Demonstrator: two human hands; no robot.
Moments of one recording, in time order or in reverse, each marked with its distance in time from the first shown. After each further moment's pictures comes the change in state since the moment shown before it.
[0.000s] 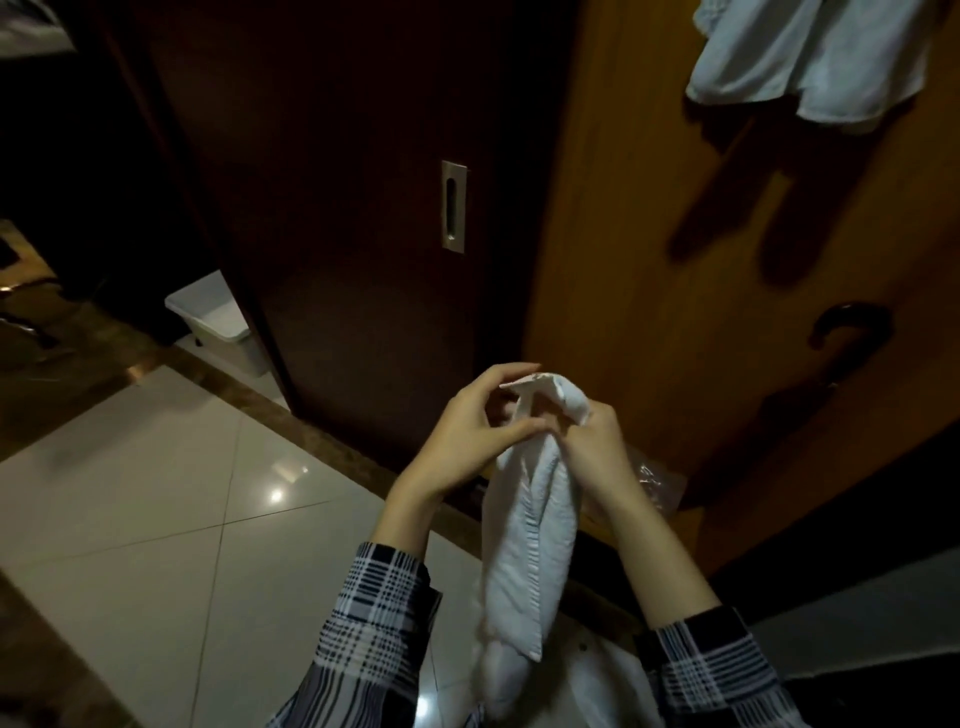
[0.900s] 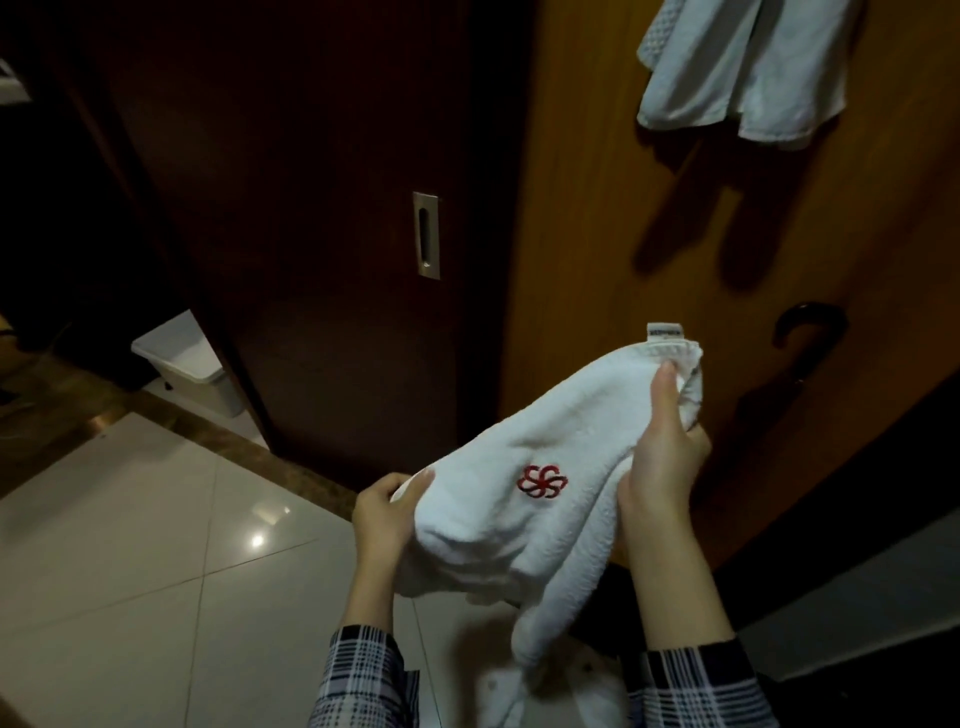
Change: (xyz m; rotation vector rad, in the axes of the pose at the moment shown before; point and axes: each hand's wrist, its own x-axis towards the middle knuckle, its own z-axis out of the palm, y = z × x) left_hand -0.041 -0.085 -0.019 0.013 0.548 -0.530; right_hand -0.015 -0.029 -0.017 0.615 0.761 0.018
